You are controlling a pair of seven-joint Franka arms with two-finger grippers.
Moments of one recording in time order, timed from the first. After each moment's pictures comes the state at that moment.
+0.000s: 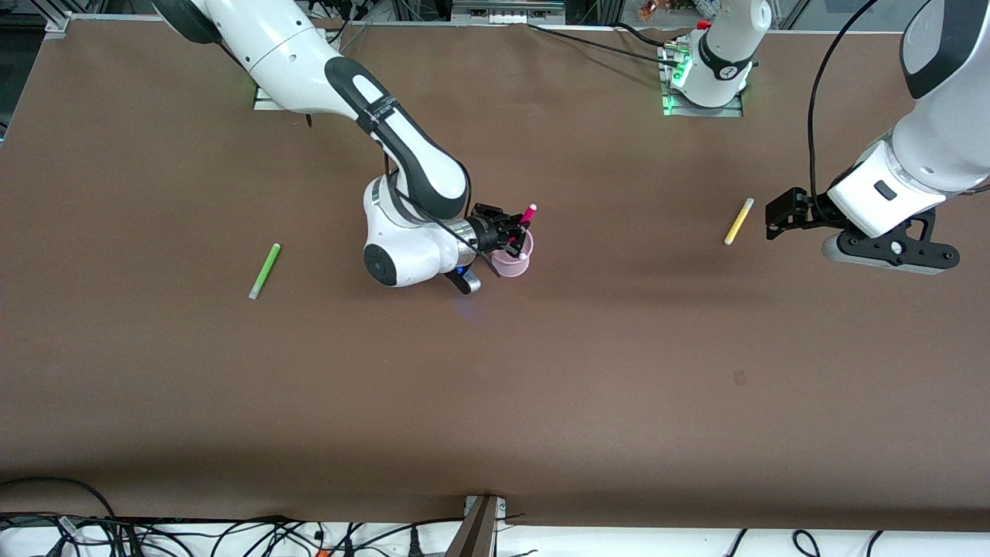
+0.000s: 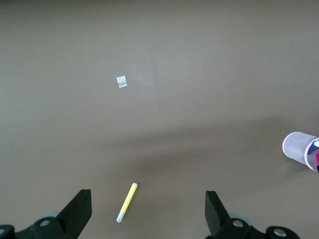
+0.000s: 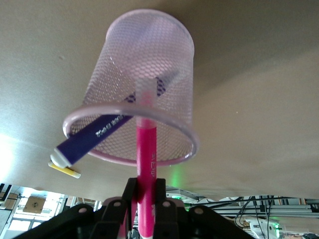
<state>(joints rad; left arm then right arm) 0.22 0.17 -0.40 -1.50 0.05 1.64 -0.05 0.48 0.80 0.21 -1.45 0.85 2.03 0.93</state>
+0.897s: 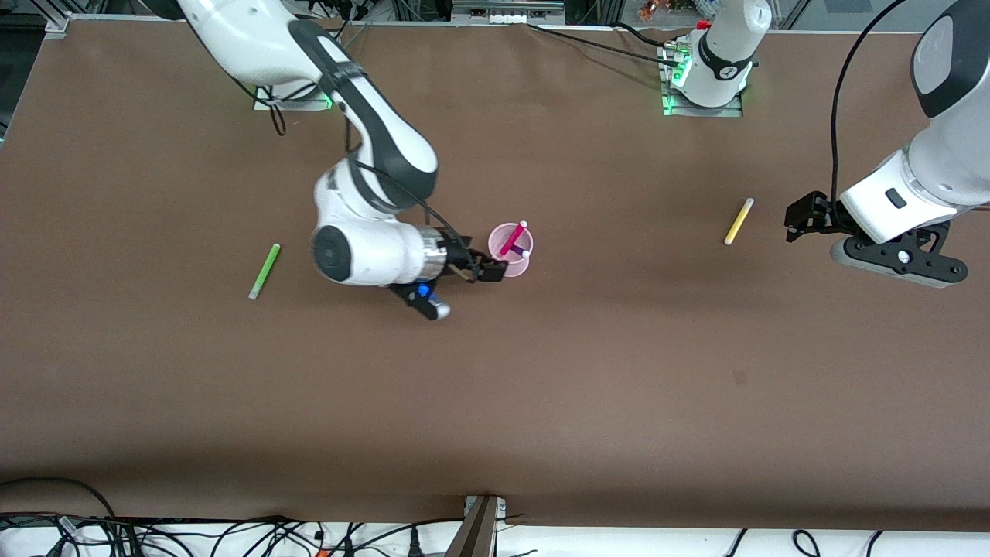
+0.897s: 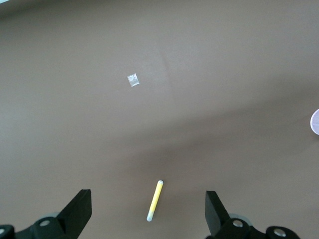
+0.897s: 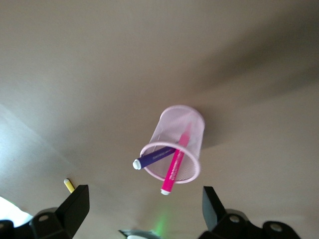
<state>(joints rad) 0.00 0.18 -0.11 -1.50 0.05 1.63 0.16 0.43 0.65 0.13 -1.36 0.55 1.98 0.83</state>
